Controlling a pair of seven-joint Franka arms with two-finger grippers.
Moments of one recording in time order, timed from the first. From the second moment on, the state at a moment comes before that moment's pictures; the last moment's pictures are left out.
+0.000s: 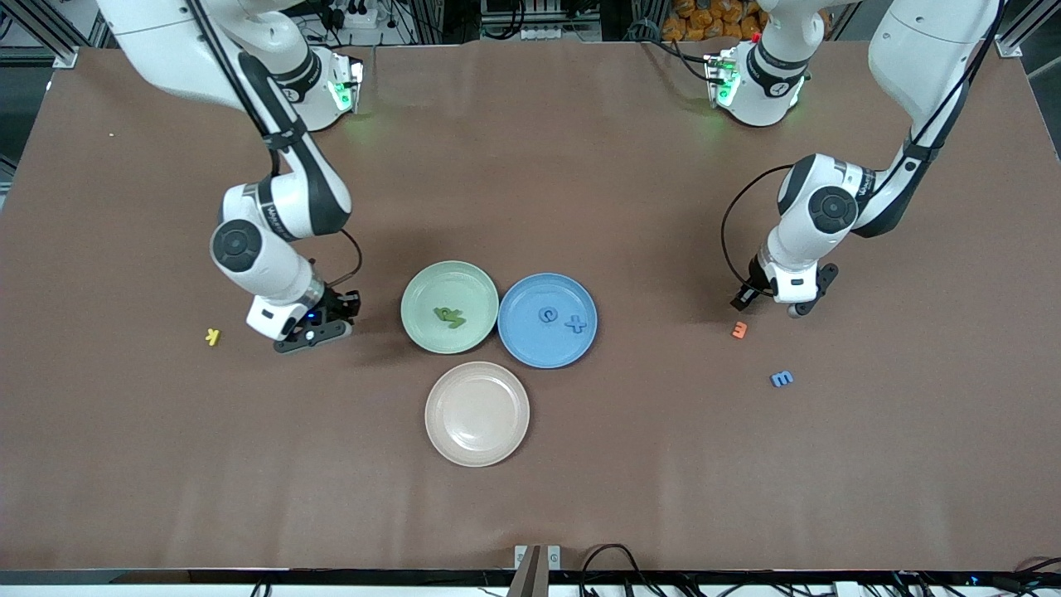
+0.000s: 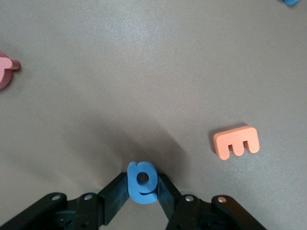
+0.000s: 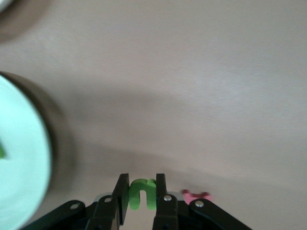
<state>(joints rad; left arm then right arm) 0.18 0.36 -0.34 -2.42 0.30 2.77 -1.25 0.26 0.38 0.01 -2.13 0.06 2.52 -0.06</state>
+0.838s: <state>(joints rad) 0.11 0.37 -0.37 -2.22 0.30 2.66 -1.30 0.50 0.42 0.03 -2.07 0.08 2.51 0.37</state>
